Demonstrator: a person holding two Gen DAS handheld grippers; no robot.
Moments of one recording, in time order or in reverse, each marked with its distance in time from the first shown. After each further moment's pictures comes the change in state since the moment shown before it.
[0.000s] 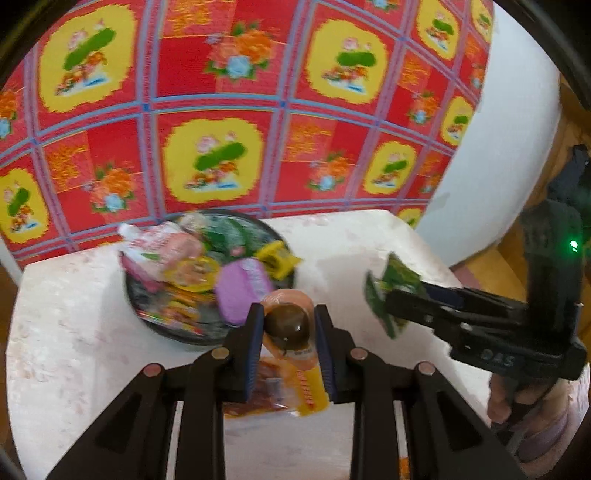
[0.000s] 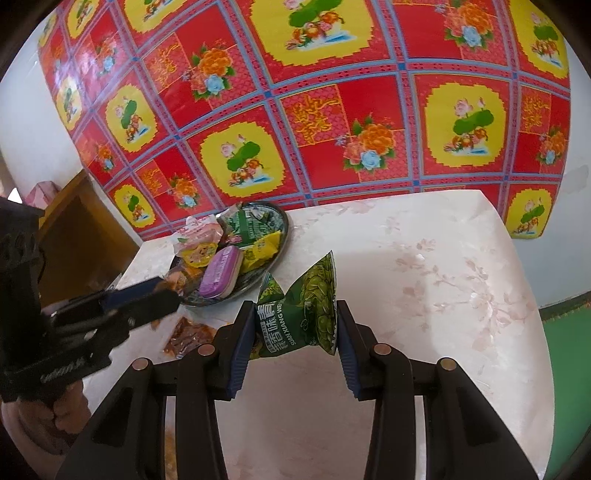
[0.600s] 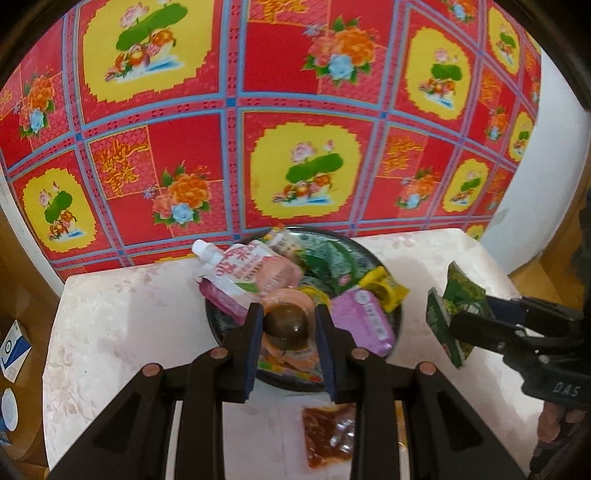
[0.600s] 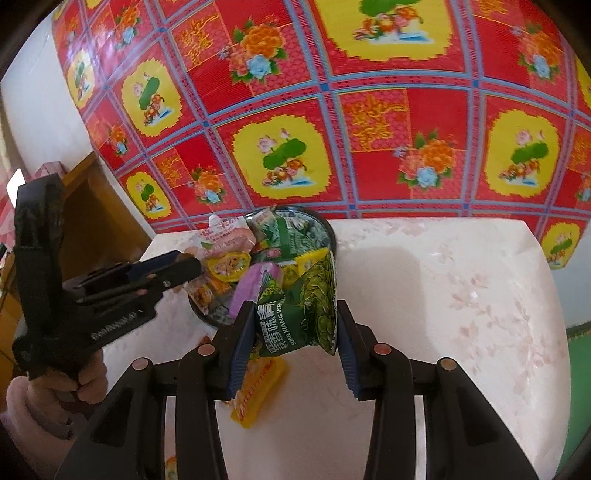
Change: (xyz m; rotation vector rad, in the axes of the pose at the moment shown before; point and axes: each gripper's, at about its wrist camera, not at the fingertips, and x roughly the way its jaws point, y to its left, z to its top) left arm 0.023 0.060 0.017 -0.023 -0.029 0.184; right arm 0.032 0.039 0.027 -0.081 0.035 0.029
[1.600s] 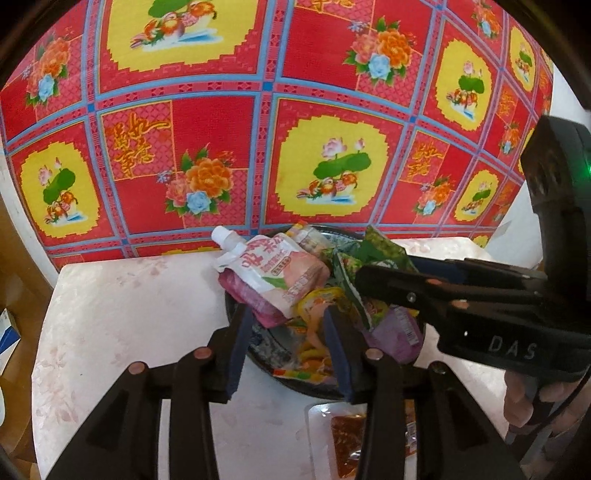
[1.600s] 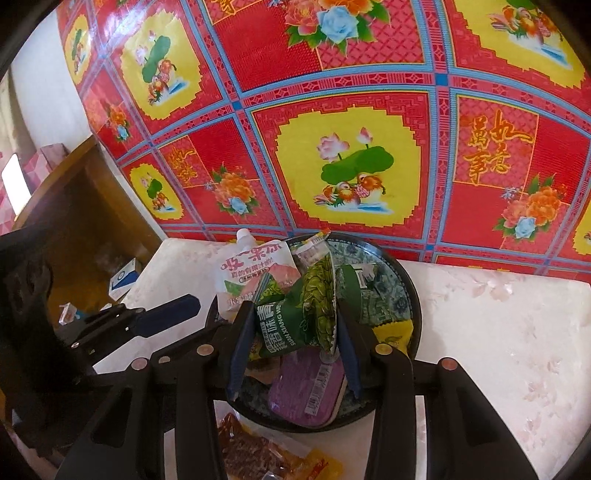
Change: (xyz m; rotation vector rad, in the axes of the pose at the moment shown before) left arm 0.009 0.028 -0.004 -0.051 -0.002 -0.032; right arm 0.075 0.046 0.047 -0.080 0.043 0.065
